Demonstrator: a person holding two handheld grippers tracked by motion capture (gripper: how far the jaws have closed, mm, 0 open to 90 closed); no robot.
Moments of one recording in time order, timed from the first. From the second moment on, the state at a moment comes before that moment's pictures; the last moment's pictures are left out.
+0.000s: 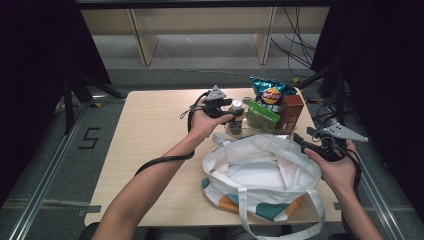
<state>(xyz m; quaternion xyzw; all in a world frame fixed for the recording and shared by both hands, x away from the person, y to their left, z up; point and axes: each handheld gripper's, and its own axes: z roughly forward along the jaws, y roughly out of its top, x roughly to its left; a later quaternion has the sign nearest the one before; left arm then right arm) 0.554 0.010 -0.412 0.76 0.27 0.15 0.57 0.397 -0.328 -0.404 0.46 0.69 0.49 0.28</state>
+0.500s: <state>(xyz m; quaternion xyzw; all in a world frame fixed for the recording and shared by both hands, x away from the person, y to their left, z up) 0.535 0.024 -0.397 0.76 0.27 0.16 0.57 0.397 -0.330 -0.403 0.45 0.69 0.49 0.29</state>
